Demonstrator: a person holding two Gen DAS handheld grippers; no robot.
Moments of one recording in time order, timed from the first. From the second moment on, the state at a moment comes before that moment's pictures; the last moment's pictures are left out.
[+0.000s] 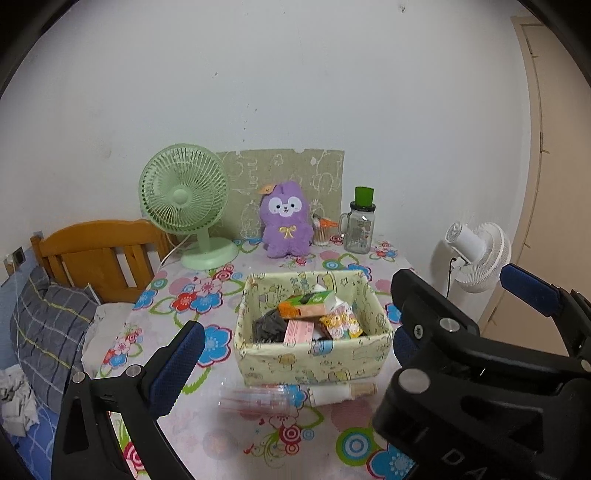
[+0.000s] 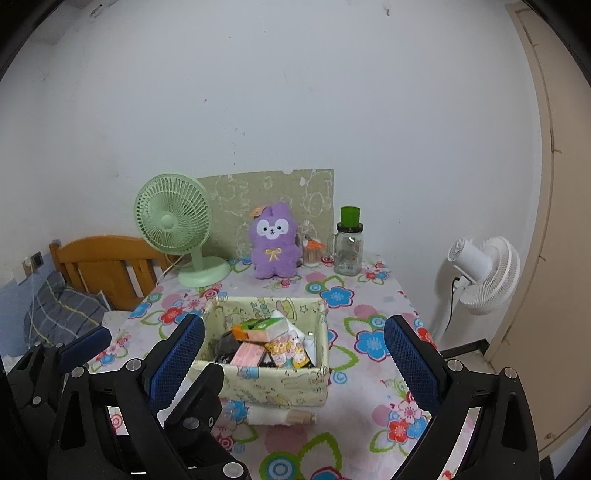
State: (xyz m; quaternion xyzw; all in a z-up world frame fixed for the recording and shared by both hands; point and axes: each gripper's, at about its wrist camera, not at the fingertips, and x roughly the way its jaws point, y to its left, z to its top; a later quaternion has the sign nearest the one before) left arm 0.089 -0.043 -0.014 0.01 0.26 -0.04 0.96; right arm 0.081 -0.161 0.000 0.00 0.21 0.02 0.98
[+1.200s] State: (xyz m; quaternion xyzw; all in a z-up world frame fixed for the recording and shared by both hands) left arm 0.119 -0.021 -0.132 0.03 0.35 -0.04 0.94; right arm 0.117 -0.138 -0.126 0.00 0.32 0.04 0.95
